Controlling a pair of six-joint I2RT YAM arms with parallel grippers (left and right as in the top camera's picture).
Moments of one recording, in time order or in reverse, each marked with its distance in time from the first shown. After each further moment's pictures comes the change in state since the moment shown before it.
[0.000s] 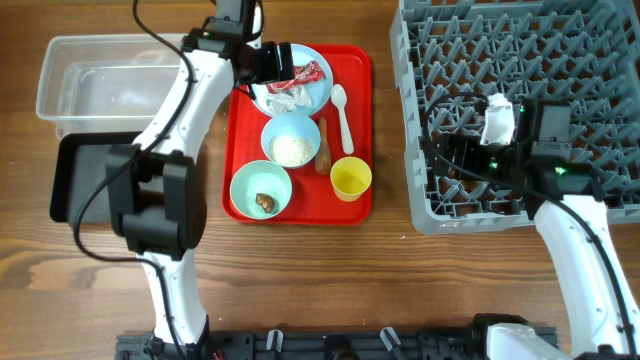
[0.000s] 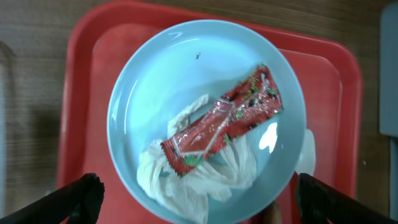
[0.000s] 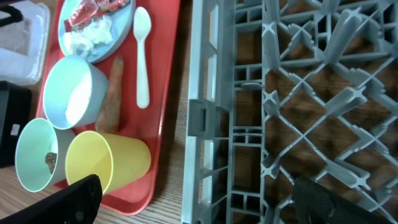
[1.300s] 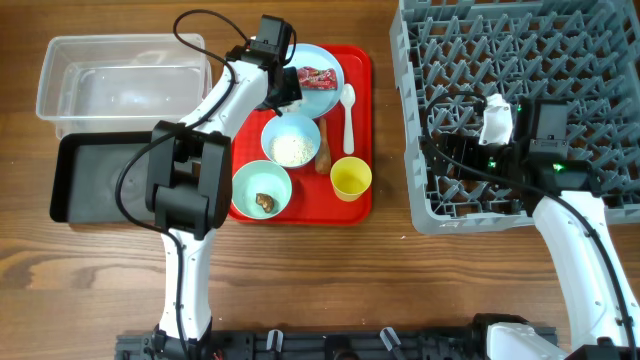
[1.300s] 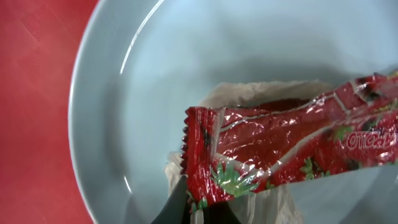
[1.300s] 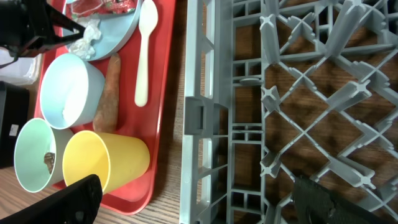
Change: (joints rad) left arm -0.082 0.169 0.012 0.016 -0.100 -0.129; right arm 0.000 0.013 0.000 -0.002 0.000 0.010
